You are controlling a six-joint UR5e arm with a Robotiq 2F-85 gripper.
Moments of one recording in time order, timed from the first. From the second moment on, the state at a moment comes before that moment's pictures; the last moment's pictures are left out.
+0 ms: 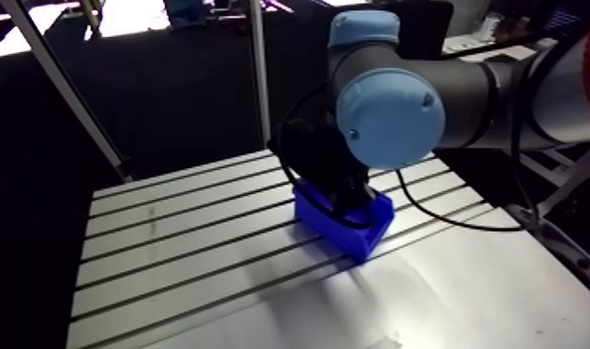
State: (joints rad) arm -0.39 -1.23 2.02 -2.27 -1.62 -3.81
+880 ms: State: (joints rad) arm -0.38 -1.23 2.02 -2.28 -1.63 -3.80
